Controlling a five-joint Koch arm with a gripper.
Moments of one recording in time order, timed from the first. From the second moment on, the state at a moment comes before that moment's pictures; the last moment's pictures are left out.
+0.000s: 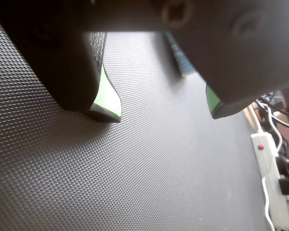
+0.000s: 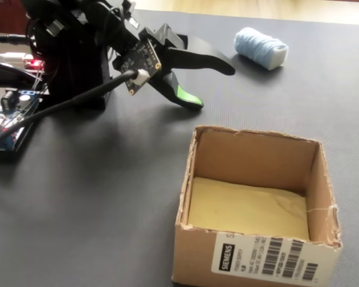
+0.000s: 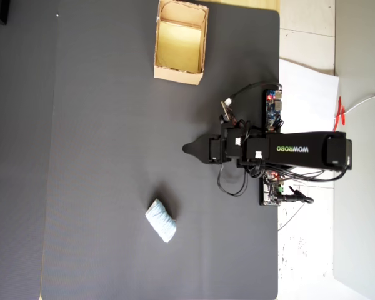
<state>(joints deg) 4.2 130.7 176.7 -3.5 98.8</state>
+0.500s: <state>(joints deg) 5.4 130.7 176.7 -3.4 93.7</state>
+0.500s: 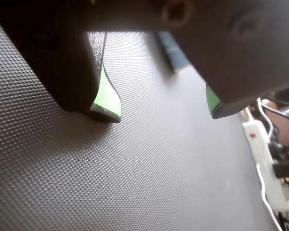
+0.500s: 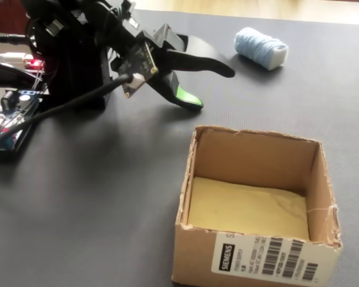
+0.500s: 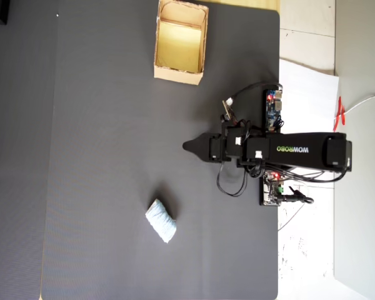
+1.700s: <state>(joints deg) 2.5 130.7 176.7 -3.4 103.5</state>
